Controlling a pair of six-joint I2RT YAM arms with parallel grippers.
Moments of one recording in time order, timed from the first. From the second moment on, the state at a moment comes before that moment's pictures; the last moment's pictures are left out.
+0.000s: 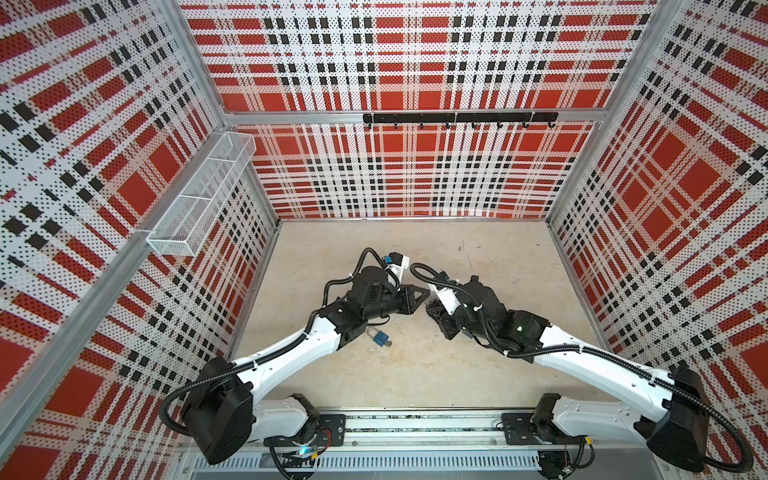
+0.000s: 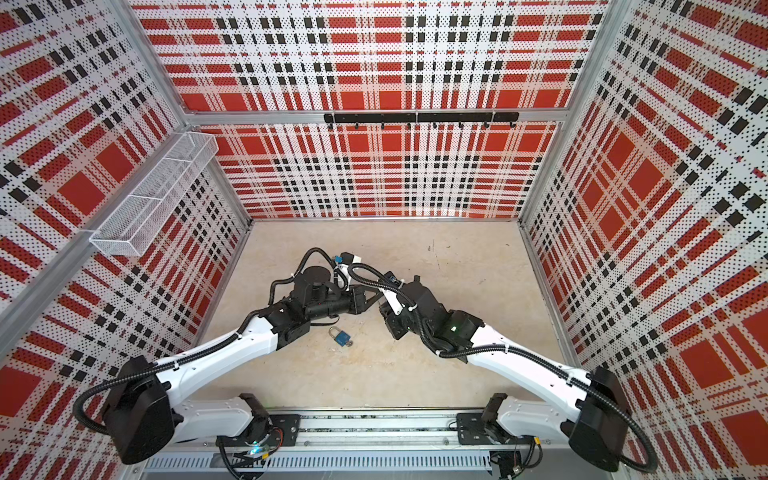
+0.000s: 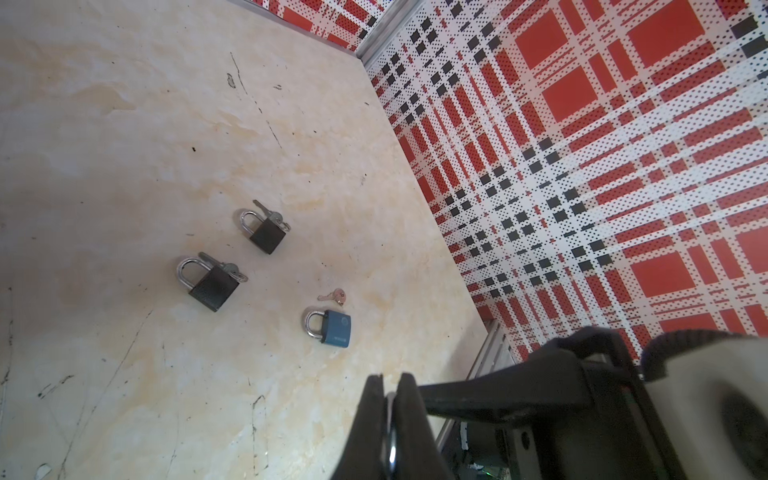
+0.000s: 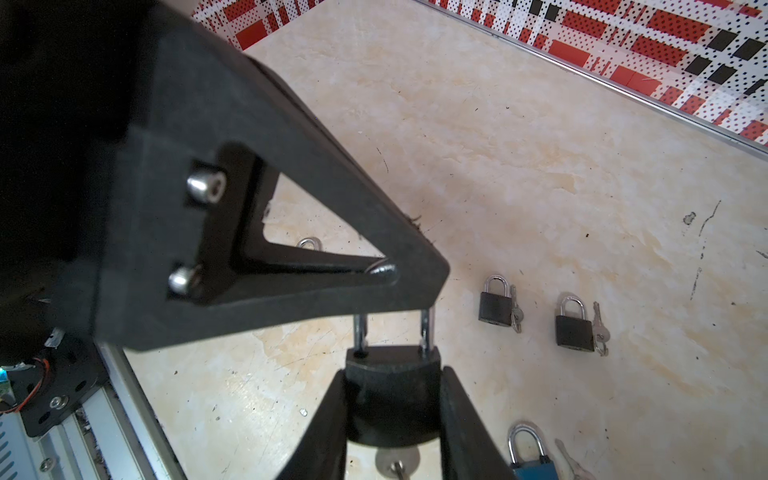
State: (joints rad) left arm -0.71 1.28 0.84 0.08 0.35 -0.70; right arm 0.91 1.17 0.92 -0.37 0.11 0.12
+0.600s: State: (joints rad) left arm -0.71 1.20 0.79 0.23 0.20 -0.90; right arm 0.59 0.92 0.77 -0.12 -0.17 0.27
